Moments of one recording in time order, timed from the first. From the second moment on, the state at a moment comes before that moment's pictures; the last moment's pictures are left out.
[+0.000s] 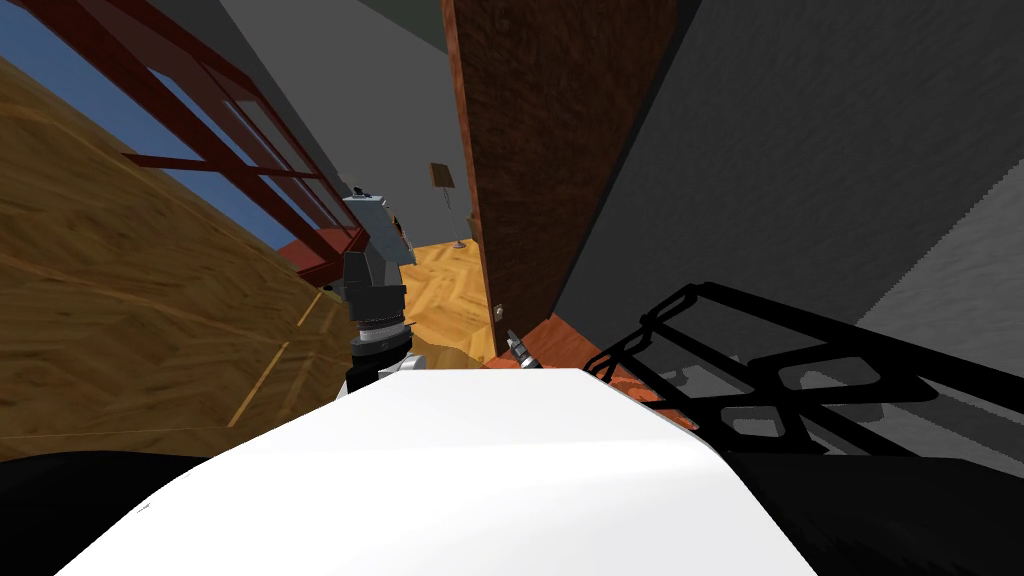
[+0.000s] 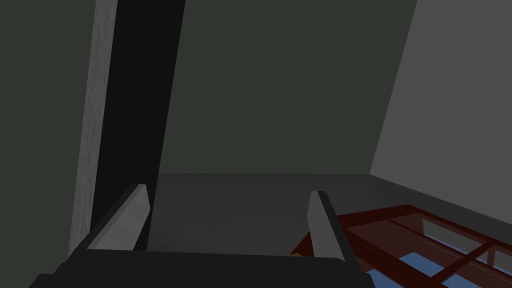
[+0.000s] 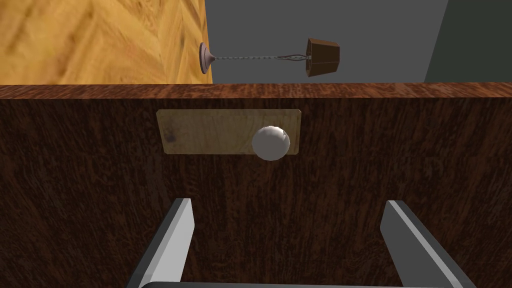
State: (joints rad) arm 0.14 -0.17 0.57 -1.03 0.09 -0.75 -0.14
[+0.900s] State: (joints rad) arm 0.14 -0.18 0.58 -1.03 0.09 -0.75 -0.15
